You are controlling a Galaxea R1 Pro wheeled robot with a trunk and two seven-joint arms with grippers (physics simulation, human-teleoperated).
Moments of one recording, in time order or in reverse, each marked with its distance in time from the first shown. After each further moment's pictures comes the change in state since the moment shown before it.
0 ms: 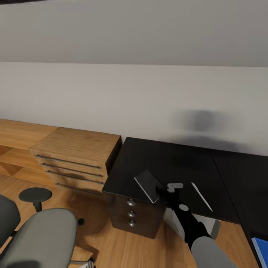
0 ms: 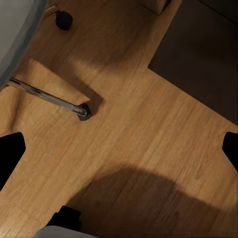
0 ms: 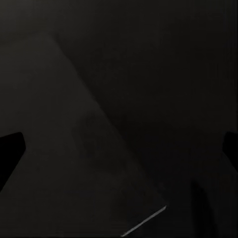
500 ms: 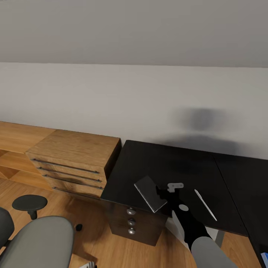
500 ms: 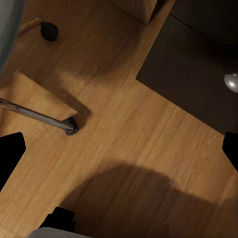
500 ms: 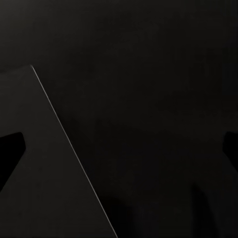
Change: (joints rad) left arm 0.000 0.001 0.000 0.002 0.001 0.001 -0.035; right arm 0.000 0.001 0.001 0.004 -0.002 -0.012 -0.010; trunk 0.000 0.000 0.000
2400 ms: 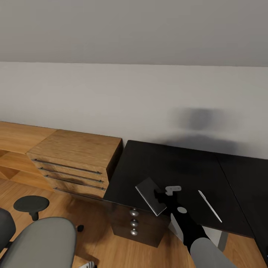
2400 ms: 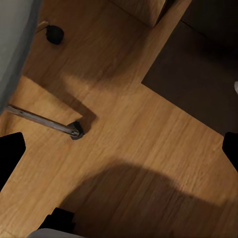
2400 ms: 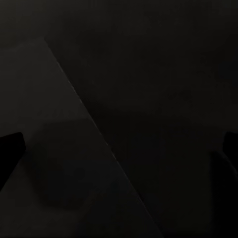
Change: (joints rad) left arm 0.000 -0.001 0.004 -0.001 0.002 0.000 0.003; right arm 0.000 0.004 0.013 0.047 0.004 0.006 0.011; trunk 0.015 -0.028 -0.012
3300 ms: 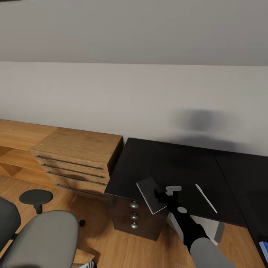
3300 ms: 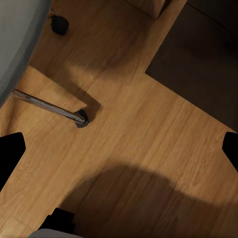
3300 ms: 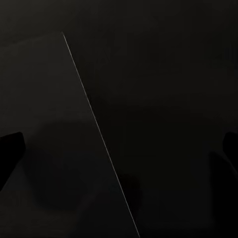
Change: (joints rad) left arm 0.000 0.001 0.001 0.000 0.000 -0.001 -0.002; right arm 0.000 -0.001 -0.003 -0.001 0.000 0.000 -0.001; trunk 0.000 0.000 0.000
